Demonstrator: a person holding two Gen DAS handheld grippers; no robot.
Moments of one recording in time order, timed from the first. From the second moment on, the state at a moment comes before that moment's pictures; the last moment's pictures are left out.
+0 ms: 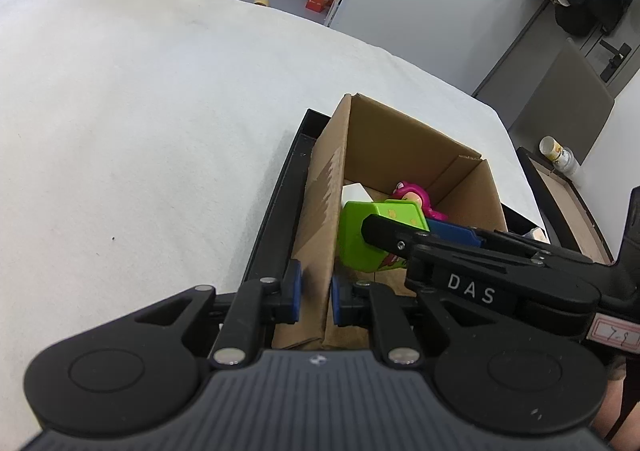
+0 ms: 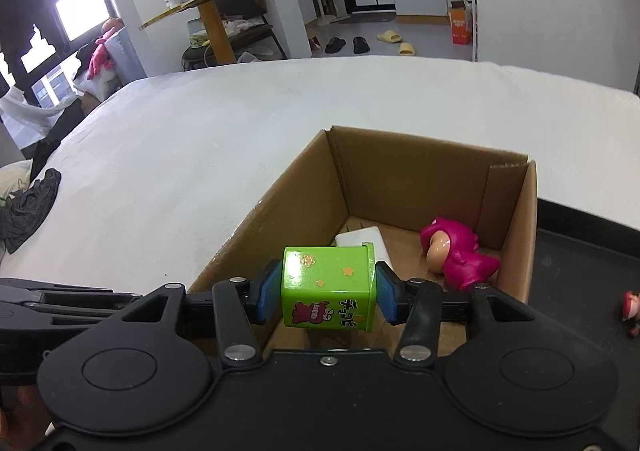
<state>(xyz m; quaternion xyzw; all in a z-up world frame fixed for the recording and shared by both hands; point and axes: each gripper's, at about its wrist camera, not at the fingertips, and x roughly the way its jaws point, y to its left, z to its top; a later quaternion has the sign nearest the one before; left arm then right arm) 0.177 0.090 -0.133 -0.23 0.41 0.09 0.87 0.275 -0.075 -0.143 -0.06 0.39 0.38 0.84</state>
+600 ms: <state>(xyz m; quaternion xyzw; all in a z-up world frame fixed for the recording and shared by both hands) 0.178 0.086 -0.132 -0.22 0.42 0.10 0.88 0.282 -0.089 -0.124 -0.03 0.38 0.39 0.84</state>
